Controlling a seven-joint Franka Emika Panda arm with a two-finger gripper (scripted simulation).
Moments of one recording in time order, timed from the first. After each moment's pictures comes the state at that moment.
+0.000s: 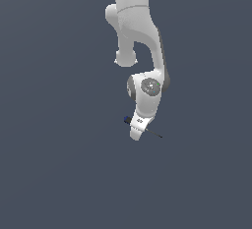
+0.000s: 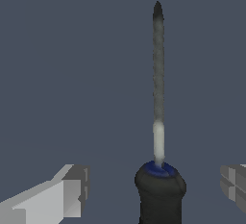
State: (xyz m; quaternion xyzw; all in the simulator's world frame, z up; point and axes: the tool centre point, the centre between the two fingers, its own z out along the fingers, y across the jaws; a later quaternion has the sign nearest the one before) arm -0.010 0.083 0.021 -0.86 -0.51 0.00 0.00
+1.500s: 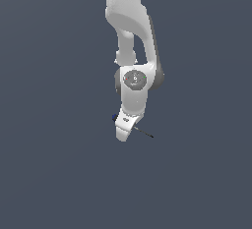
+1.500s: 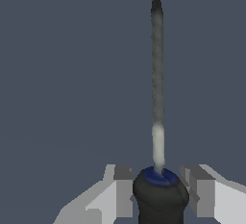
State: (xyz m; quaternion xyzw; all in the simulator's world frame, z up) arm 0.017 0.027 0.075 -0.86 -0.51 0.00 0.00
